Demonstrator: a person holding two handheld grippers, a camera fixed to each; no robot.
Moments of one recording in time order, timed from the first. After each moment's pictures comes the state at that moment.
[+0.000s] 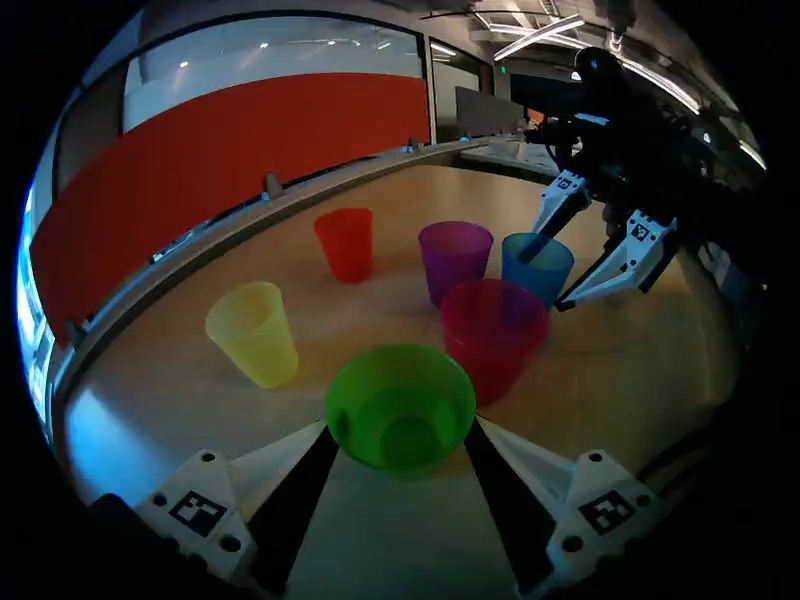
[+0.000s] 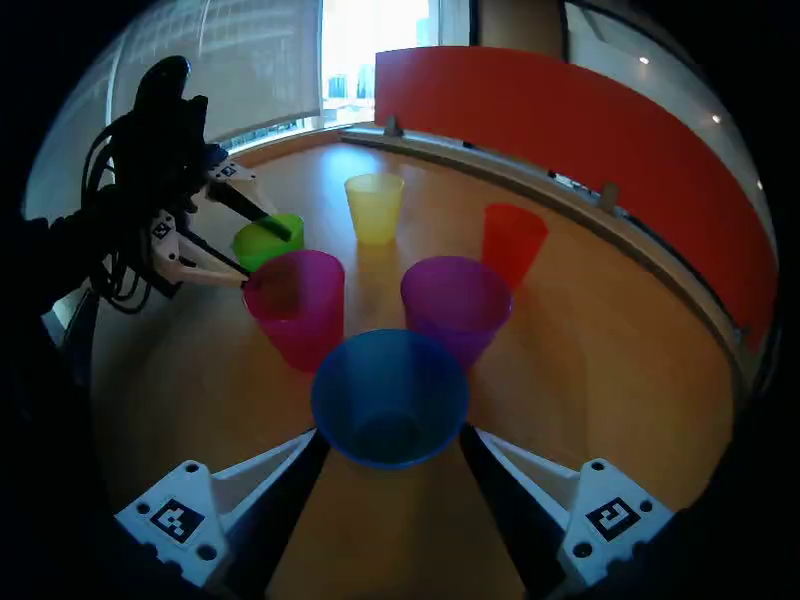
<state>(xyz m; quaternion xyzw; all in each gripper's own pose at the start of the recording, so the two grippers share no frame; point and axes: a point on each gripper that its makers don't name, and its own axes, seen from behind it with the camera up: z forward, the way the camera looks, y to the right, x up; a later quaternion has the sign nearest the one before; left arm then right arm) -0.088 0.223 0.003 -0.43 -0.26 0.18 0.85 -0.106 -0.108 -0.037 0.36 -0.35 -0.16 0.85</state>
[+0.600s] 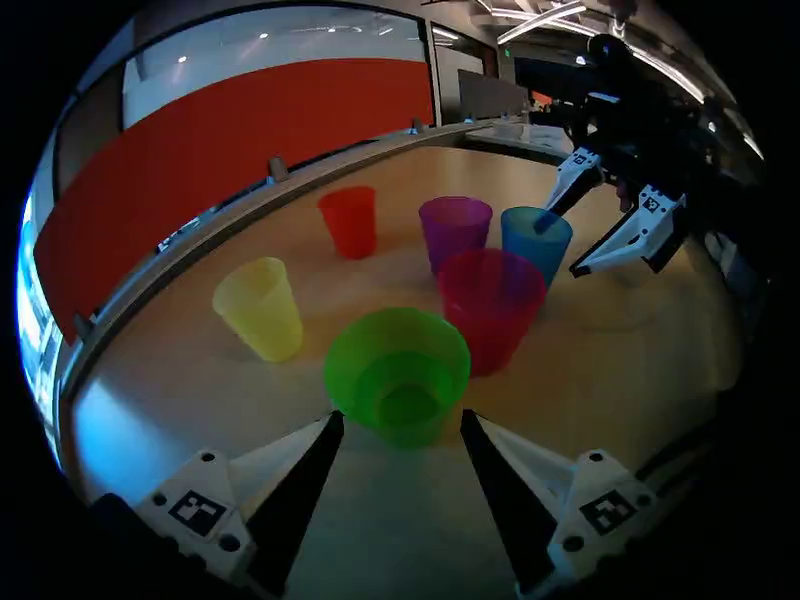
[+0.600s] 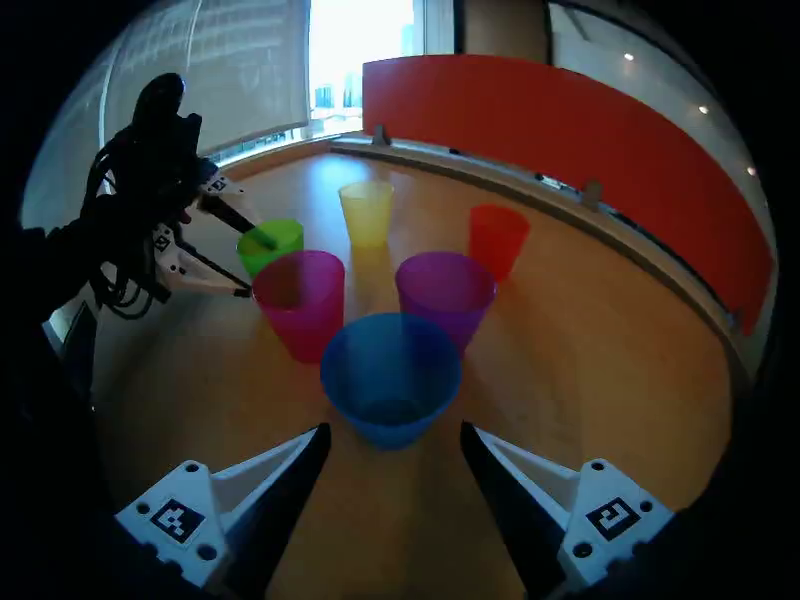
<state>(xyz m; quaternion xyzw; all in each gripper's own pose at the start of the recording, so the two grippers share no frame) -0.096 0.206 -0.007 -0.41 -0.28 0.20 0.84 -0.099 -0.097 -0.052 0.35 -0.34 -0.14 0.86</state>
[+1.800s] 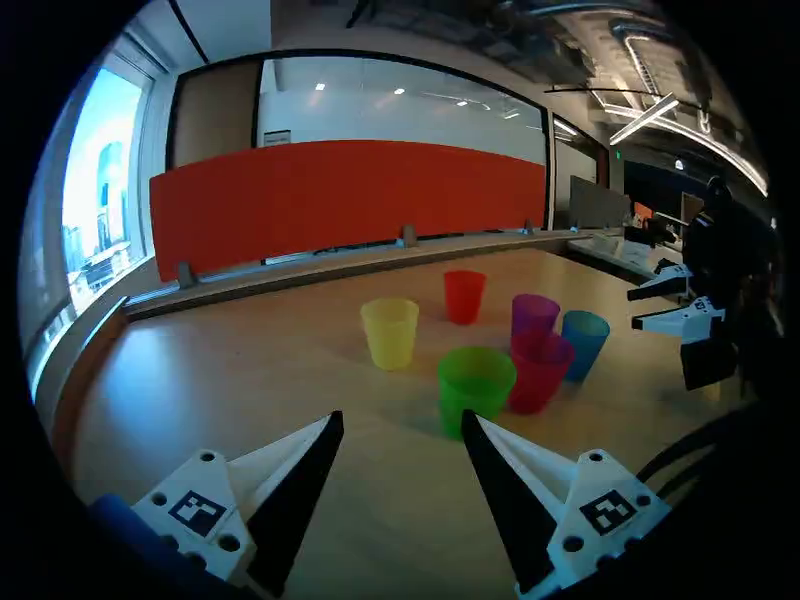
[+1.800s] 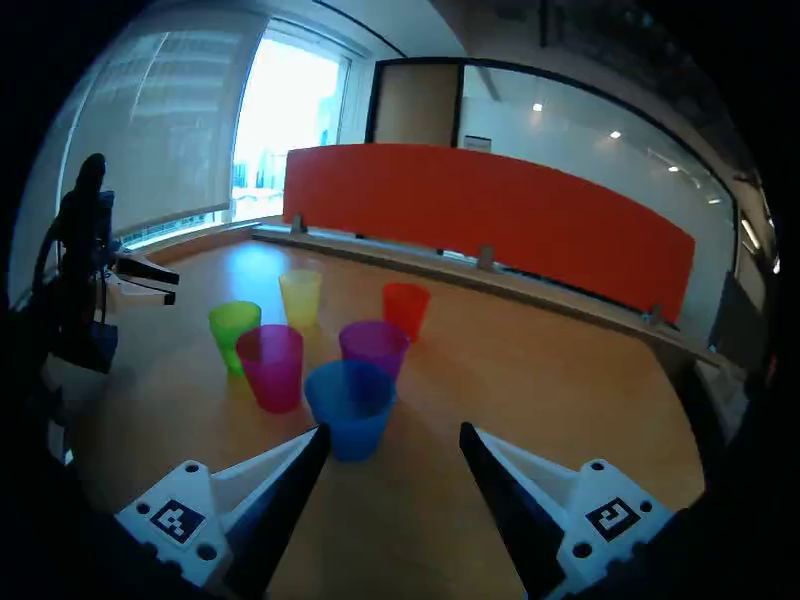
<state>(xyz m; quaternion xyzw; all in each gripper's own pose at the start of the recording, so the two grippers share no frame) -0.027 0.115 -0.033 -0.25 -0.18 0.05 0.95 -0.034 -0.069 -0.067 0.20 -0.19 -0.10 0.96</state>
